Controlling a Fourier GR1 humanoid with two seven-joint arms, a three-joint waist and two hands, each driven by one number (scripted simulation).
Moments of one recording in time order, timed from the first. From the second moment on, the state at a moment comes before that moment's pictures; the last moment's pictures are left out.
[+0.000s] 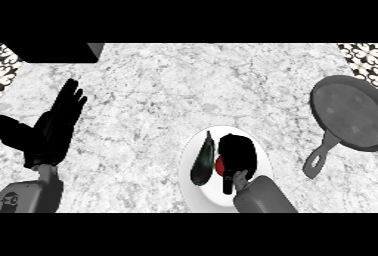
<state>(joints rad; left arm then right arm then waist) -0.16 0.22 0.06 -1.58 0.17 0.10 0.22 -0.30 -0.01 0.48 -1.31 1.02 0.33 0.77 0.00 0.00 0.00</state>
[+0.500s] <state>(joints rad) -0.16 0.20 0.06 -1.59 0.15 0.09 0.23 -0.36 -0.01 0.43 -1.24 1.00 0.22 0.74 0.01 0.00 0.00</state>
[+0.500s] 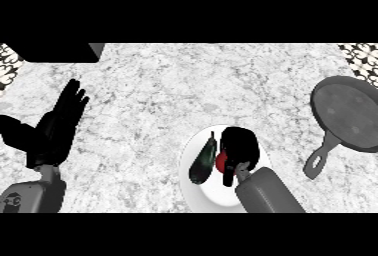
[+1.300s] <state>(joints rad) -0.20 0.18 0.02 -1.59 0.13 0.08 0.23 -0.94 -0.22 0.04 -0.81 1.21 0.04 1.07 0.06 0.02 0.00</state>
